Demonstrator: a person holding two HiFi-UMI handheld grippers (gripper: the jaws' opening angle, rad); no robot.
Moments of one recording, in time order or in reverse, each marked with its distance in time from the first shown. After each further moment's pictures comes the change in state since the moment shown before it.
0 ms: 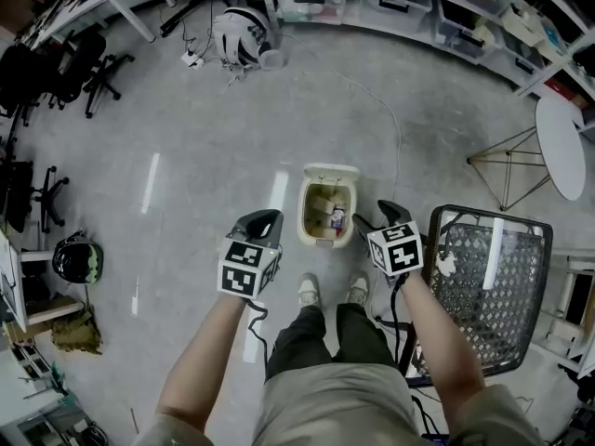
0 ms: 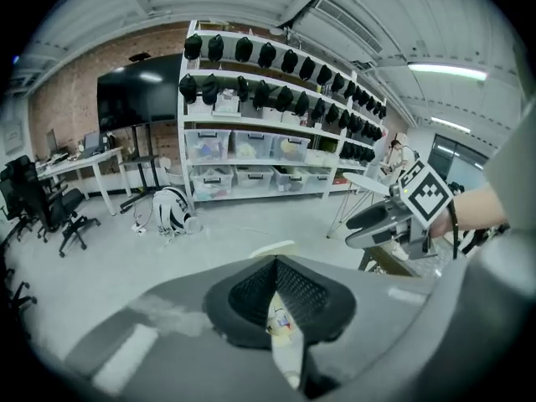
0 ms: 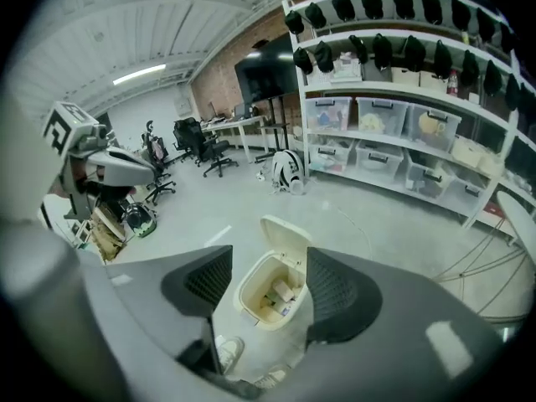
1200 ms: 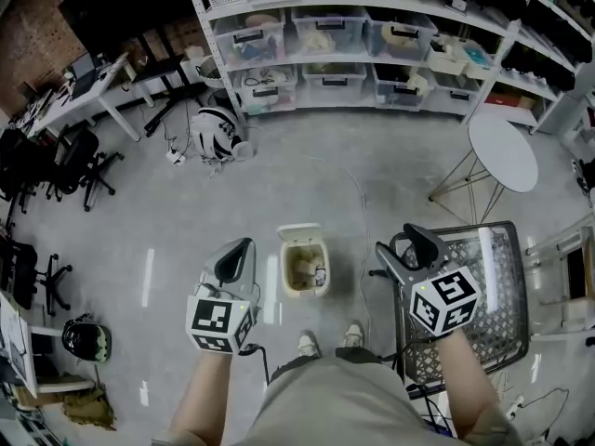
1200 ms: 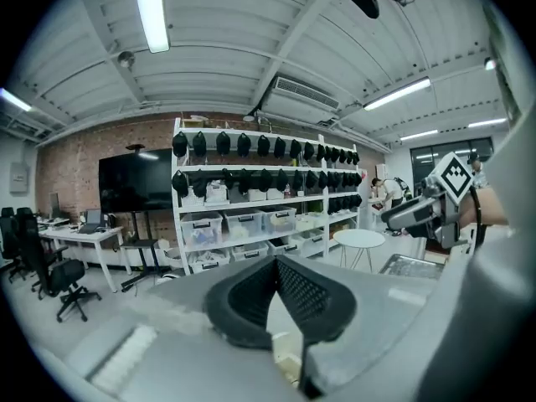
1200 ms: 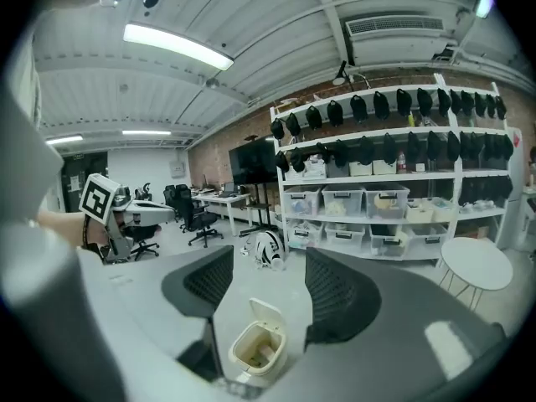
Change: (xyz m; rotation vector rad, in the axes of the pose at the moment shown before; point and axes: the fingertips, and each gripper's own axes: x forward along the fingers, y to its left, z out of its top) left arm -0.170 -0.088 0.191 0.196 -0.468 0.044; right arm -0.323 -0.006 0.119 0.027 -0.529 -0.119
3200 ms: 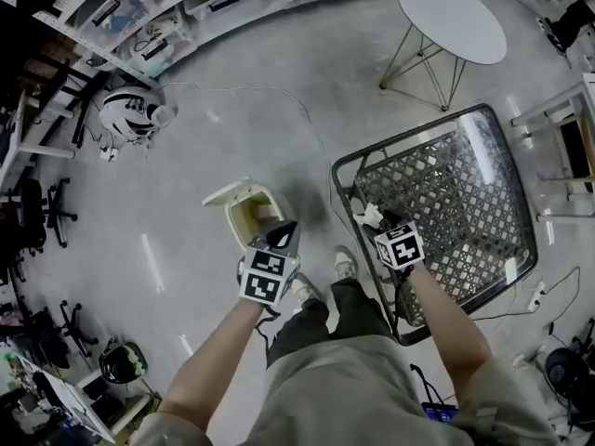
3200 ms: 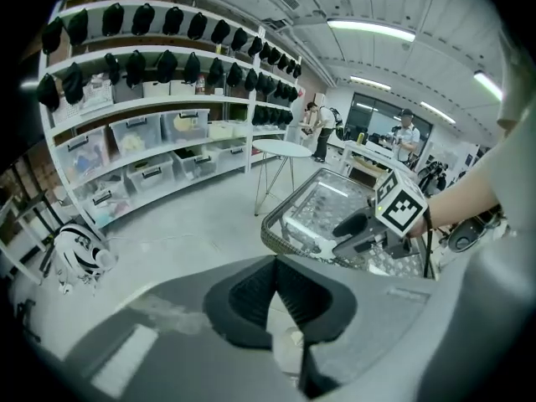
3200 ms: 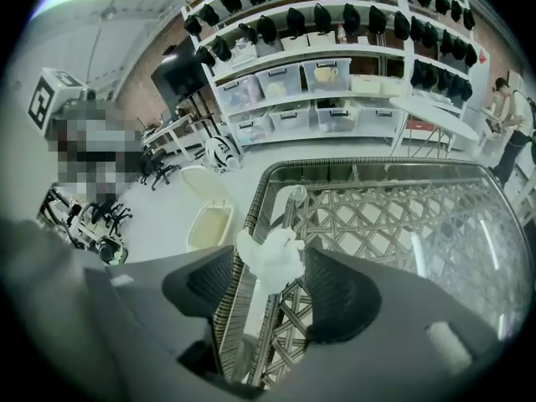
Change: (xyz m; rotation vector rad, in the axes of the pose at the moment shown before) left arm 0.186 -0.254 -0.228 0.109 0.608 -0.545; right arm -0.009 -0.171 -0.405 0.323 0.632 -0.209
